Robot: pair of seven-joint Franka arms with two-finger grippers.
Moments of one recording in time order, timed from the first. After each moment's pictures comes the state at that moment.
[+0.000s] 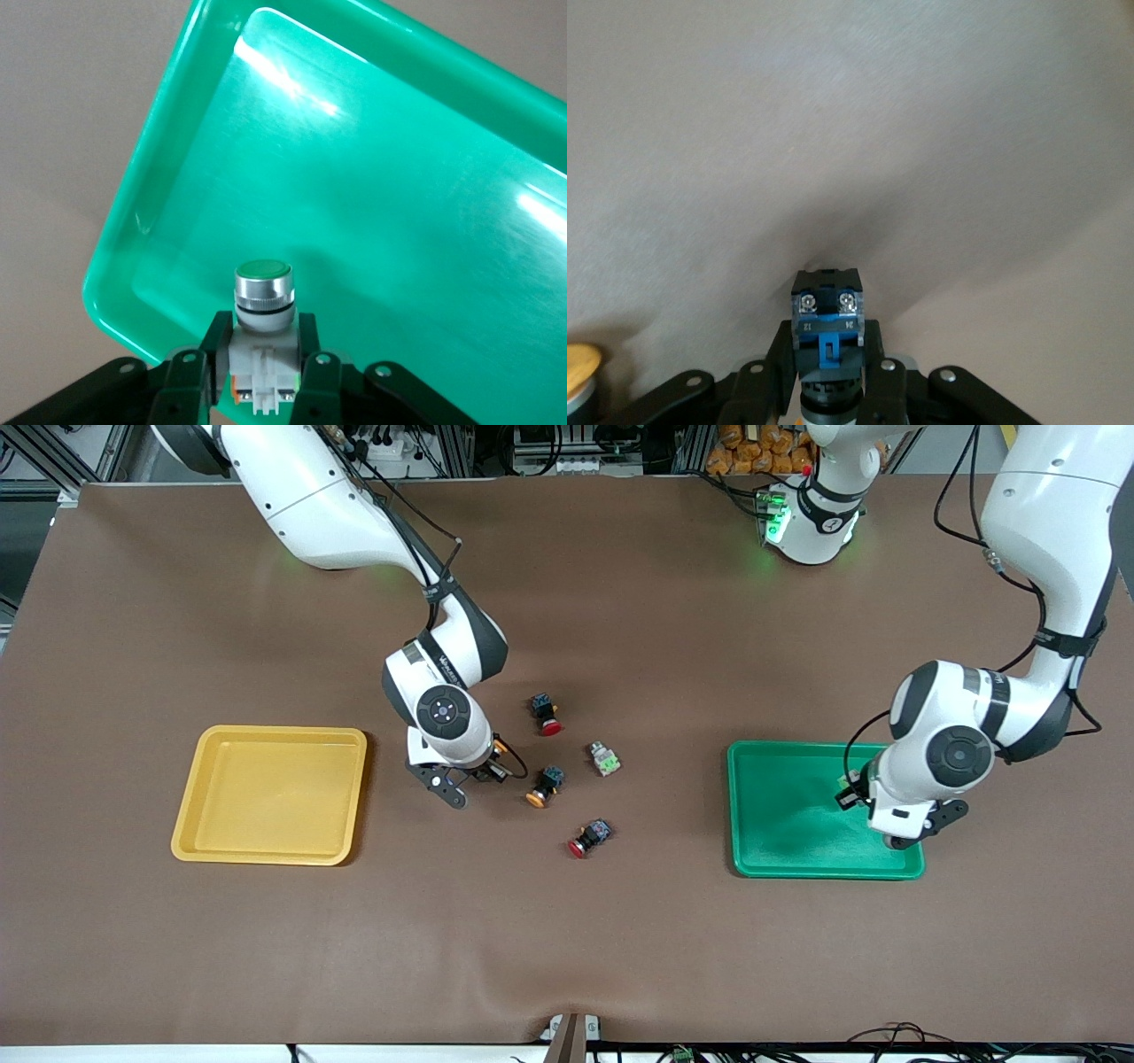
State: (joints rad) left arm 0.30 0.55 -0.42 -1.83 0.41 2.14 -0.84; right arm 0.52 0.66 0.05 -1.69 0.01 2.22 1.25
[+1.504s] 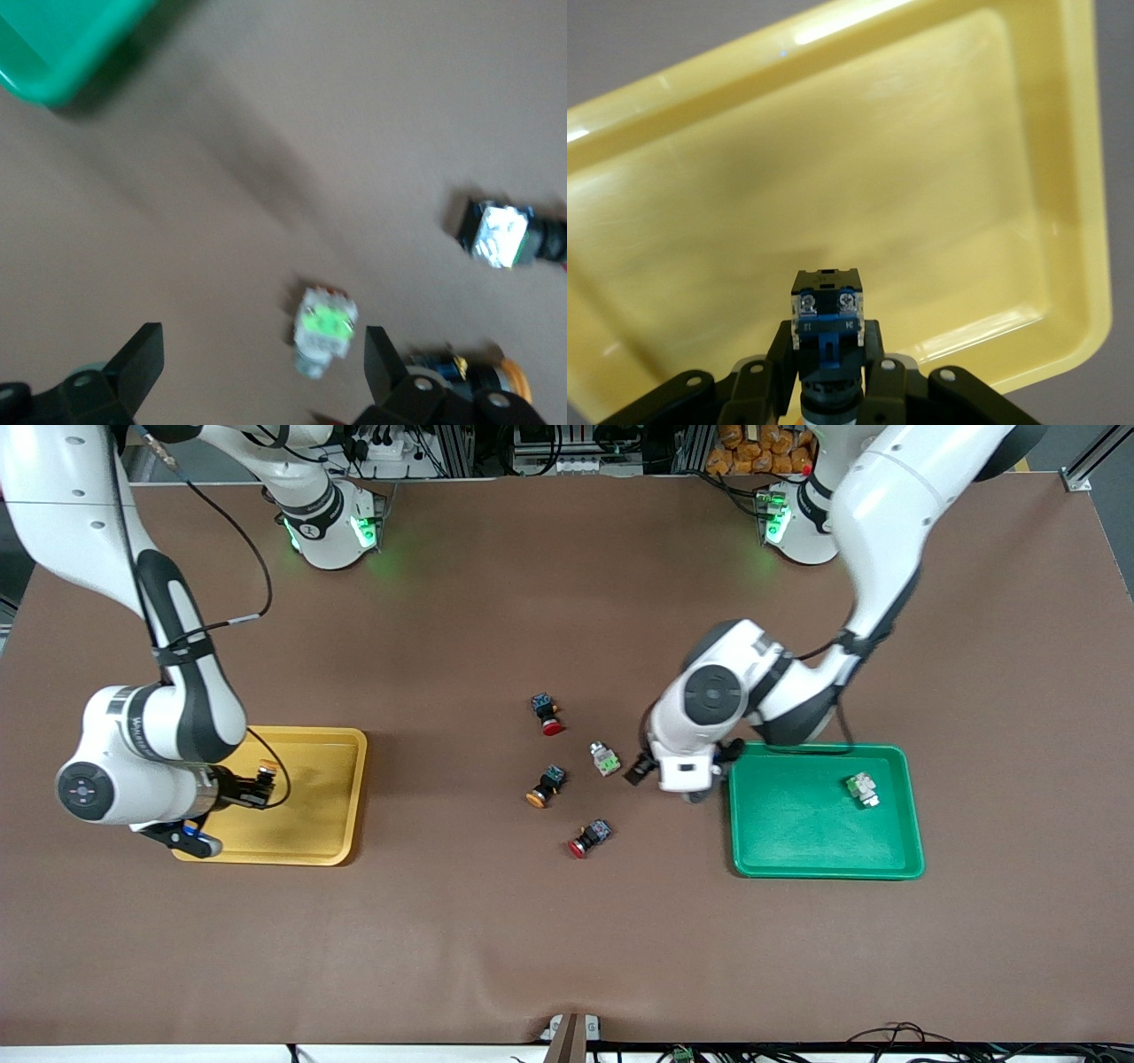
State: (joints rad) left arm -0.12 0.69 -0.61 -1.62 0.27 2.14 -1.63; right arm -0.10 0.56 0.02 -1.73 -0.02 2.01 0.34
